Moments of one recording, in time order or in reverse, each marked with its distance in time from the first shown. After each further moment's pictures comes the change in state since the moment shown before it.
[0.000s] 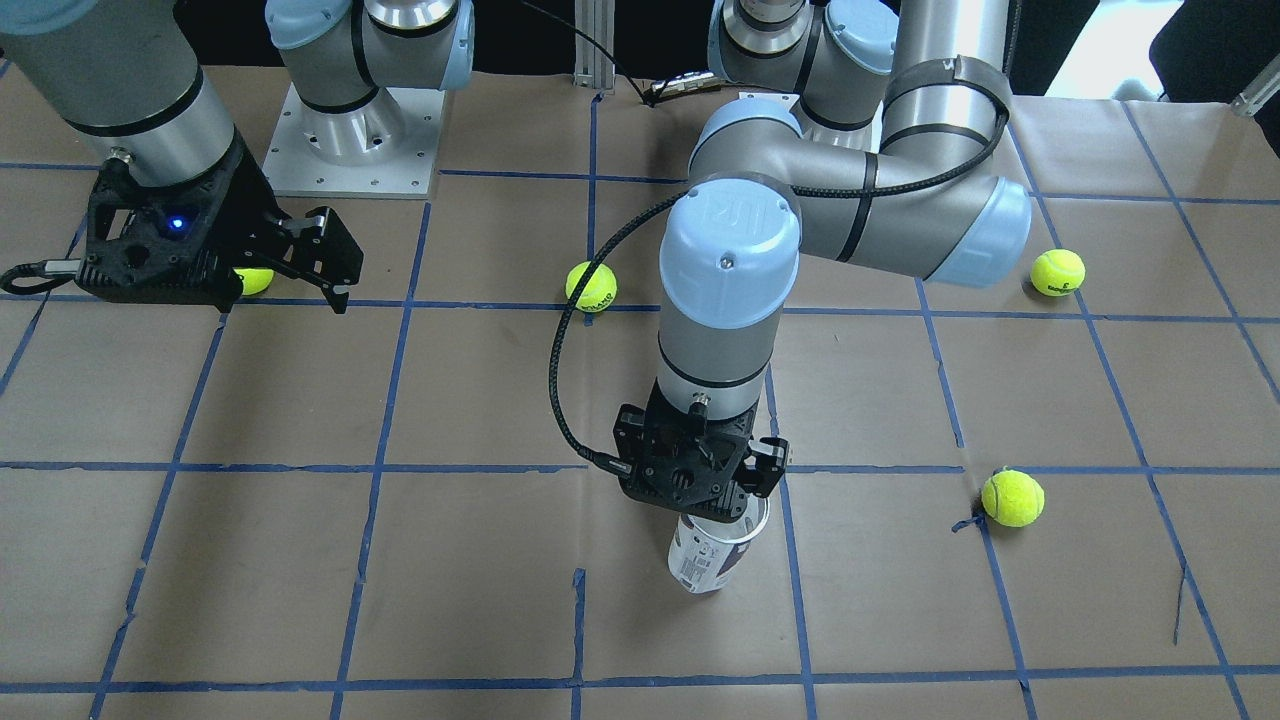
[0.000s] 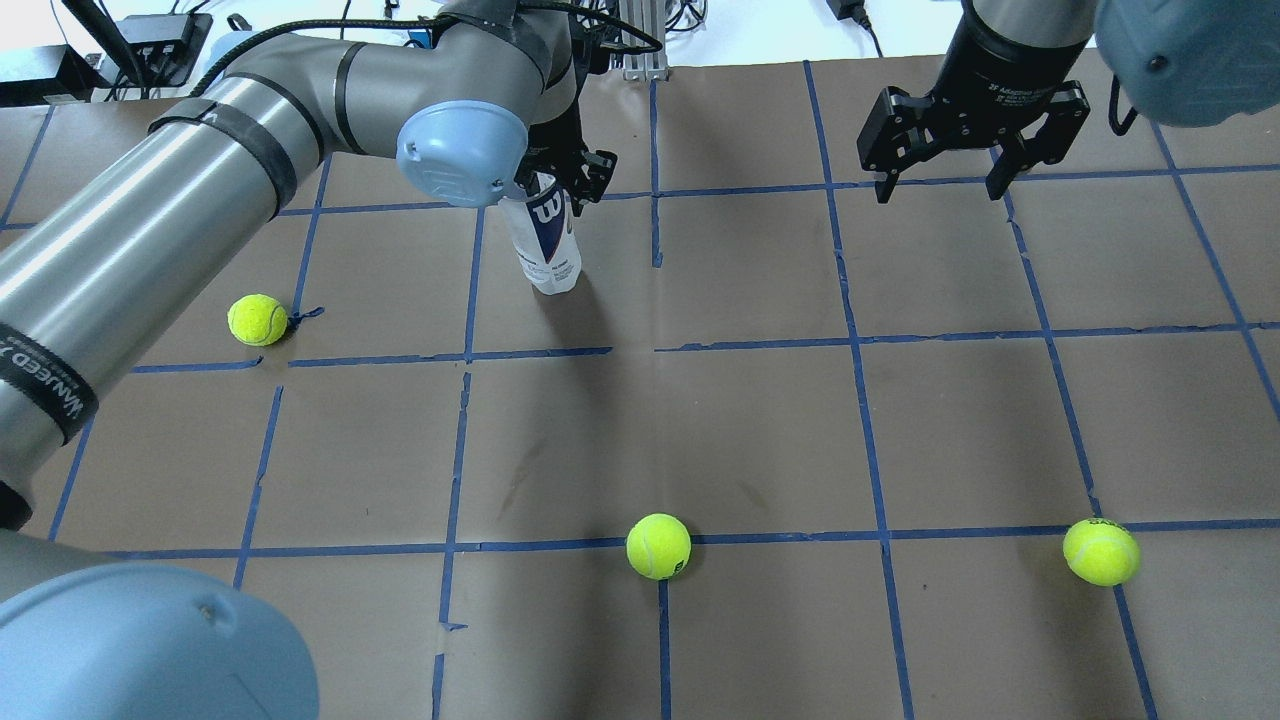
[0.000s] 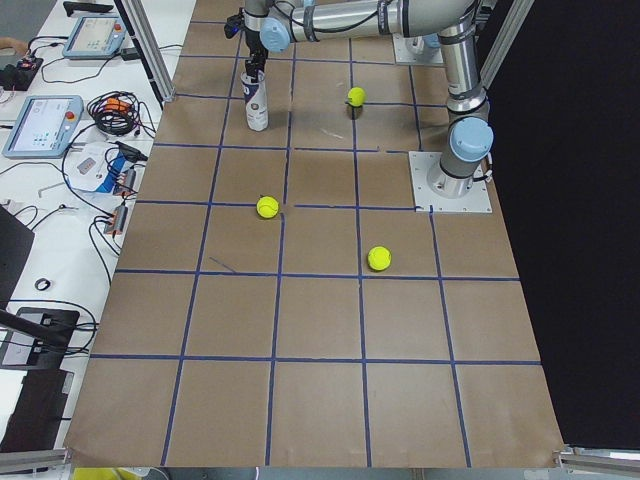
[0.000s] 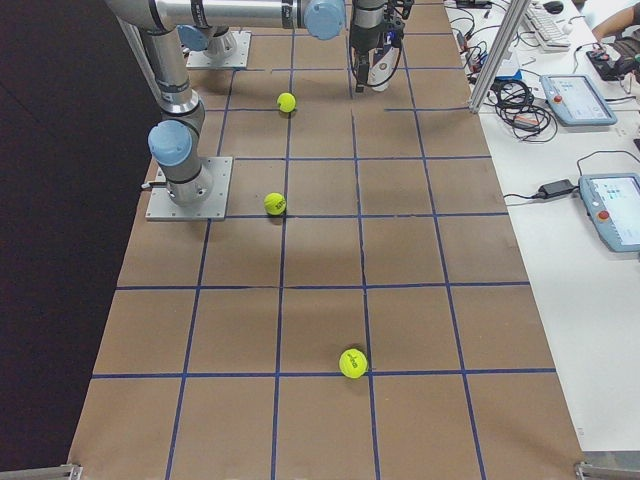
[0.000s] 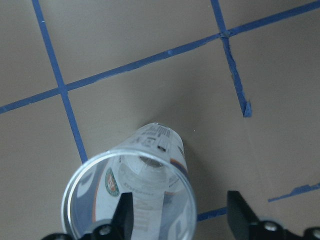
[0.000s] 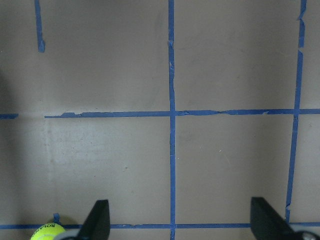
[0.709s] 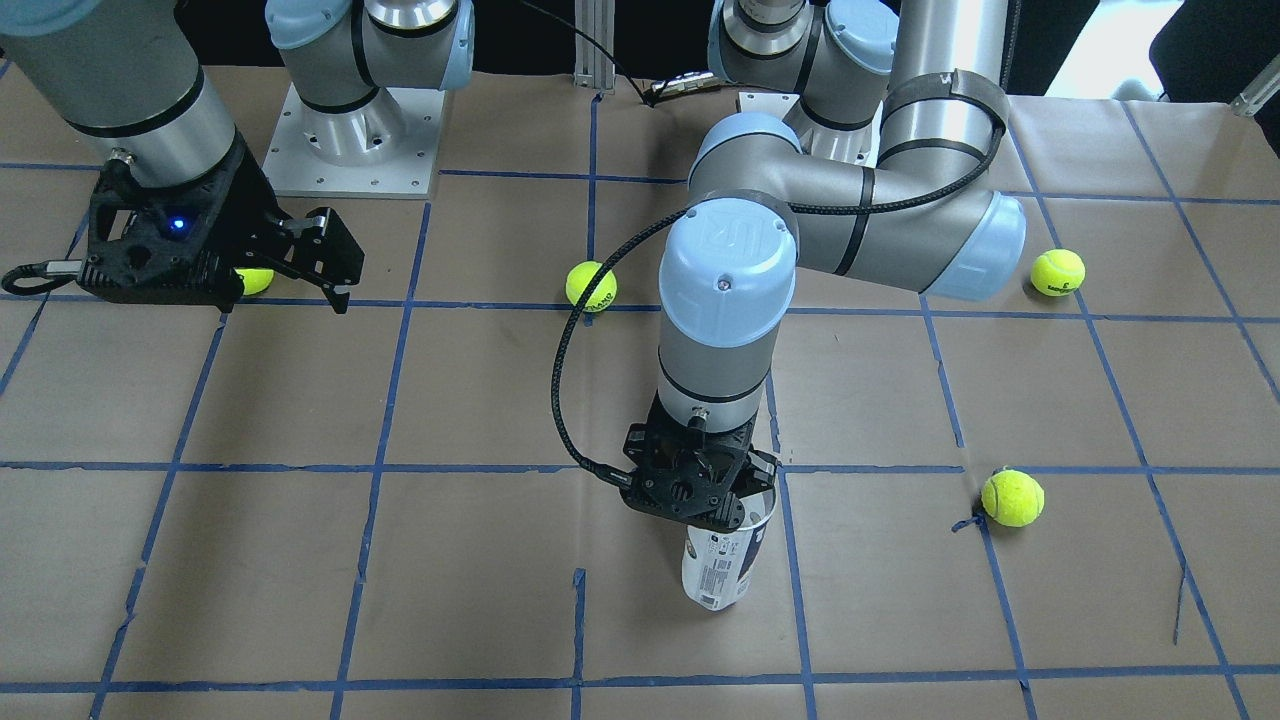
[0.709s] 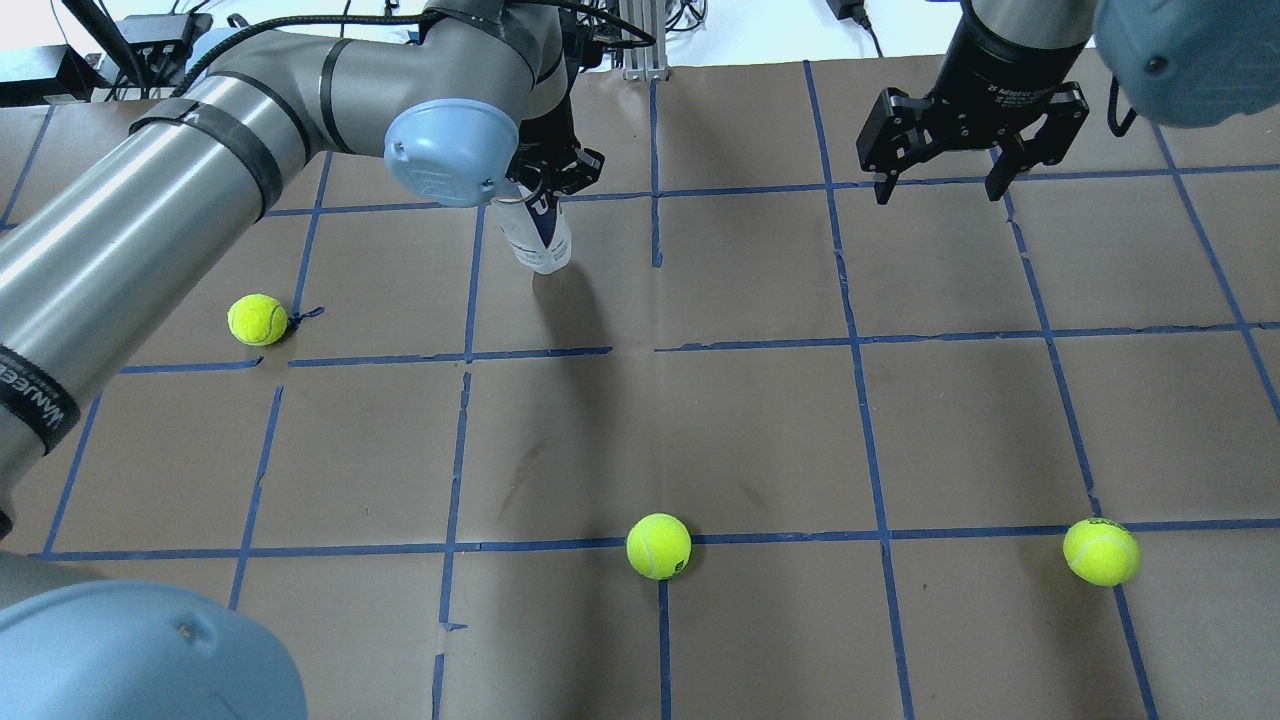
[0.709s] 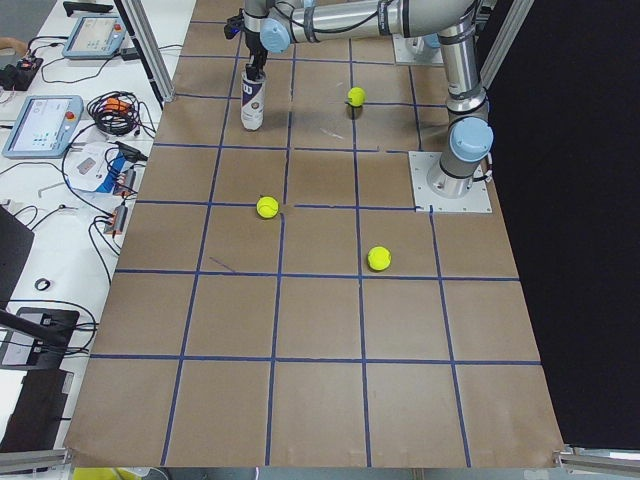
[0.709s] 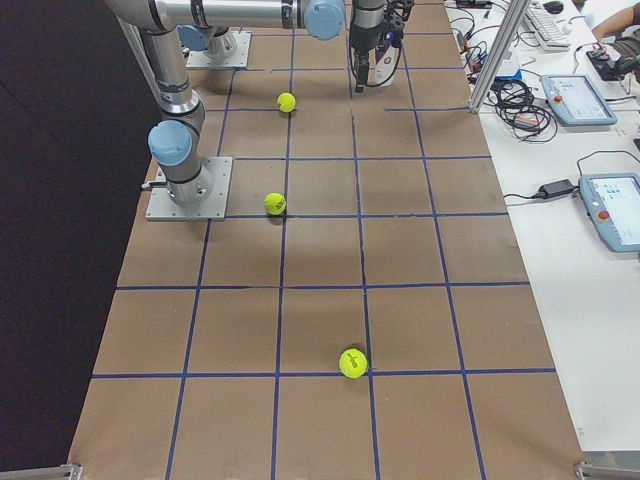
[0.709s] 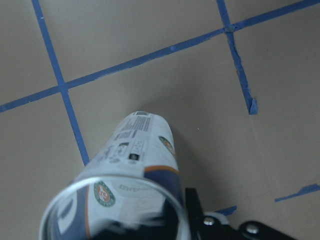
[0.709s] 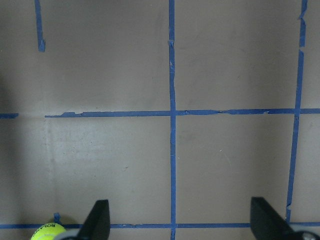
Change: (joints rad) left arm 0.000 -0.040 0.000 0.007 0.009 0.005; right arm 0.000 0.000 0.002 0.000 0.002 0.000
